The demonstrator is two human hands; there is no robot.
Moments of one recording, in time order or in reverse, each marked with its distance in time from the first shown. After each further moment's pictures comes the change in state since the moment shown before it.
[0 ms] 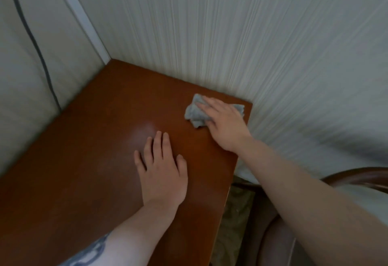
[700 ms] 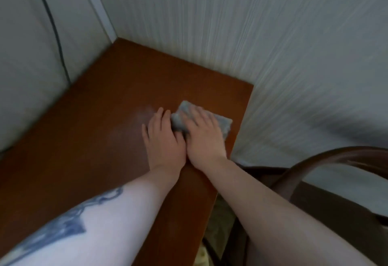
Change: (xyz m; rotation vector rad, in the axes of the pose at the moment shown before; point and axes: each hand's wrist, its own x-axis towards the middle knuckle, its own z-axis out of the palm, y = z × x) left_hand -0.005 -0.005 -0.004 -0.371 0.142 -0.040; right_hand -0.068 -0.103 0.018 0.033 -0.032 0.174
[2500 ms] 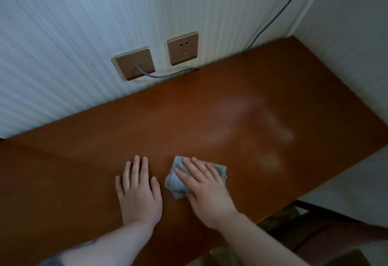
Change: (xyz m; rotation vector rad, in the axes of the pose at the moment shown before) left_hand -0.317 -0.202 -0.132 0.298 0.162 -0.793; right_hand -0.217 -0.172 0.058 -0.008 -0.526 -0.887
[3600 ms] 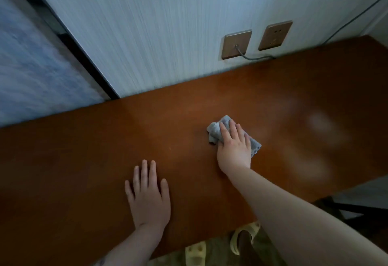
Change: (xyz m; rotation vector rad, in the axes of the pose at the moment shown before) left_hand -0.072 -0.220 -0.050 -0.014 -0.007 -0.190; right_hand 0.077 -0.162 0.065 -0.038 0.202 0.418
